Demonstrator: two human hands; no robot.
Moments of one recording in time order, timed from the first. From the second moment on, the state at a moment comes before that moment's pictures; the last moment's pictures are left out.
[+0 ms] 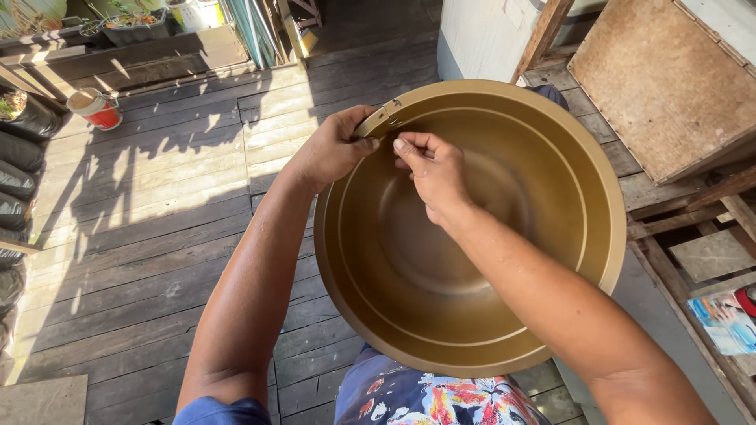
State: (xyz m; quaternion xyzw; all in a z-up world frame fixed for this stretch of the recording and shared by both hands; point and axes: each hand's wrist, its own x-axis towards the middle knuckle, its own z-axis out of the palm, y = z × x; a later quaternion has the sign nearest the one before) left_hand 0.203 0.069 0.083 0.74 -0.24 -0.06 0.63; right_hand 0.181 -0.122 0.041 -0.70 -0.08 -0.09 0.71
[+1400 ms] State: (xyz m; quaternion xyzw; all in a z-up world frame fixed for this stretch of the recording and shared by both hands) left_hand 0.199 0.082 0.067 0.69 -0.17 -0.12 0.69; right_hand 0.197 -0.061 0.015 -0.56 0.04 -0.20 0.80
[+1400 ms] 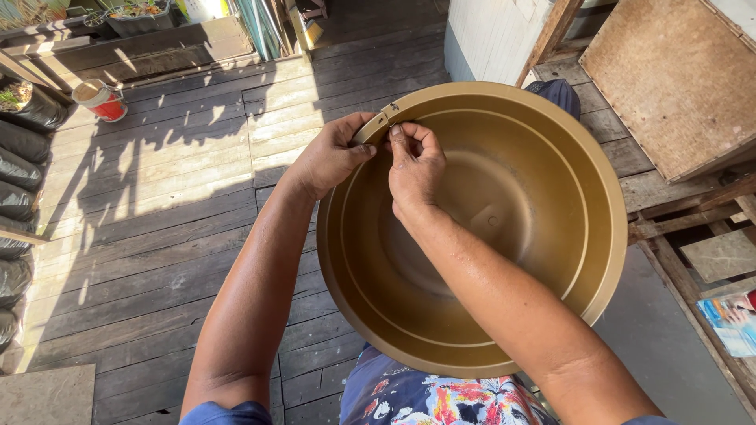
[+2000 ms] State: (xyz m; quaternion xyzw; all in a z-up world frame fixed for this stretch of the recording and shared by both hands) left_hand 0.200 0.087 0.056 0.70 -0.17 -0.11 0.69; right_hand 0.190 -0.061 -0.002 -0.60 0.01 -0.20 0.78
